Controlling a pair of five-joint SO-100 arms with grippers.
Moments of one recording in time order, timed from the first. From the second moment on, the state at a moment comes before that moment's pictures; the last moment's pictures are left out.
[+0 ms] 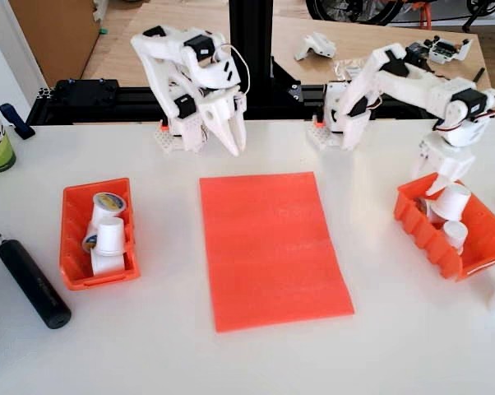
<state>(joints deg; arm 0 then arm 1) -36.6 135.9 118.8 76.7 -109.8 -29.8 68.5 54.8 104.9 179.4</state>
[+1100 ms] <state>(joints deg) -31.4 133.9 118.8 74.8 -114.3 -28.7 70.8 77.2 92.1 184.0</state>
